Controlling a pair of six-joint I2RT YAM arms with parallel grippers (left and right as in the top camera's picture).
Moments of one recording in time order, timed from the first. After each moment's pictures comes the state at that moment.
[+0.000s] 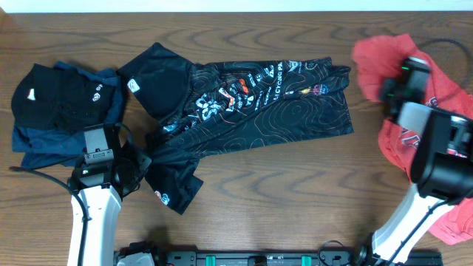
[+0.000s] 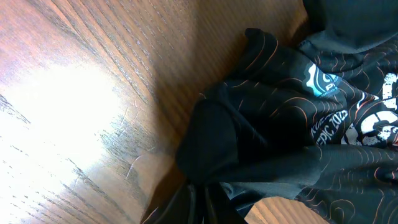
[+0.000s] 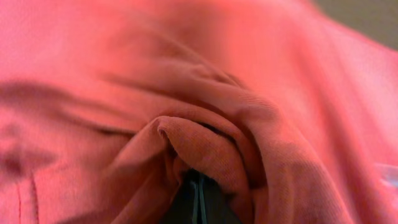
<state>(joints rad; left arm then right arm) 0.21 1.11 0.70 -0.78 0.11 -0.71 -0.34 2.12 1.14 0.24 0.14 0.06</state>
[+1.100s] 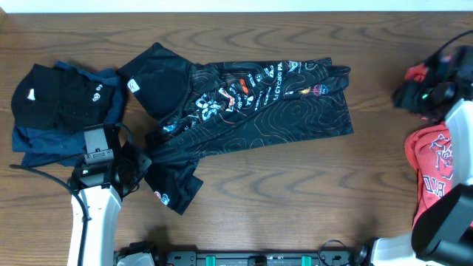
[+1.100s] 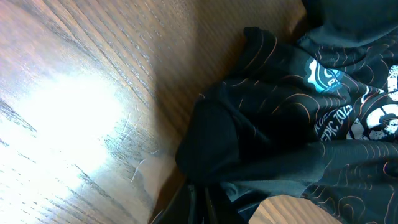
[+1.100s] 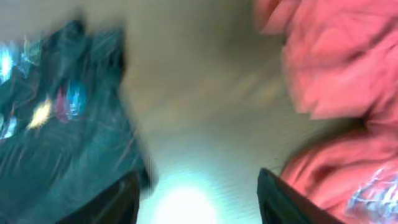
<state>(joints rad) 0.21 1.11 0.70 -0.78 0.10 -0.66 -0.33 1.65 1.33 -0.85 -0.18 0.02</state>
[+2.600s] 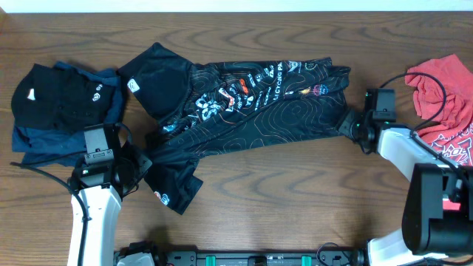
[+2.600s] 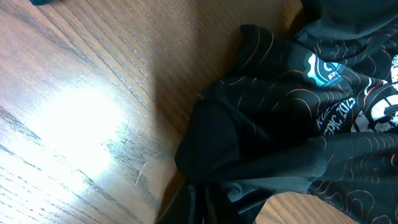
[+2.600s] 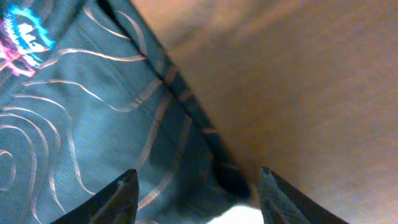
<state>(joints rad) 0.21 1.11 0.70 -0.78 0.10 -0.61 -0.04 1.72 0.82 -0.21 -0.06 0.53</state>
